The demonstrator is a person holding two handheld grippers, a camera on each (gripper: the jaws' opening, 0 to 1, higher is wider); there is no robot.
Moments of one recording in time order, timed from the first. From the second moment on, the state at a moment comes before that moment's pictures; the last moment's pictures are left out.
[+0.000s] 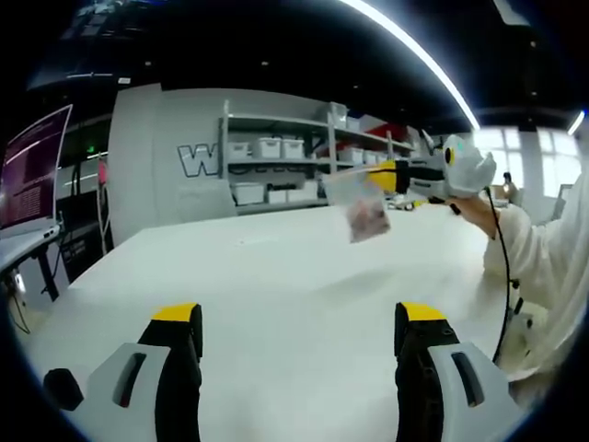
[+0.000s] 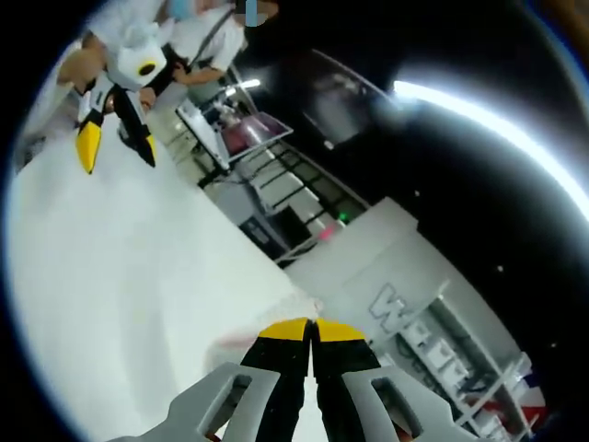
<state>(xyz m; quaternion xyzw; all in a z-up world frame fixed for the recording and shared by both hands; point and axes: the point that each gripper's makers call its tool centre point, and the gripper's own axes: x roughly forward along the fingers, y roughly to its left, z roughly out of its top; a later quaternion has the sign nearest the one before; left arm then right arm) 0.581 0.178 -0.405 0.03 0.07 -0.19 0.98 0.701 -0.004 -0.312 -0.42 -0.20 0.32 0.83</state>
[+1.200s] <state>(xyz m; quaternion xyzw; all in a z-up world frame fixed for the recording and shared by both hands) 0.581 0.177 -0.409 0.03 0.08 -0.19 0.98 0.690 -0.018 -0.342 -0.42 -0.18 0.32 0.83</state>
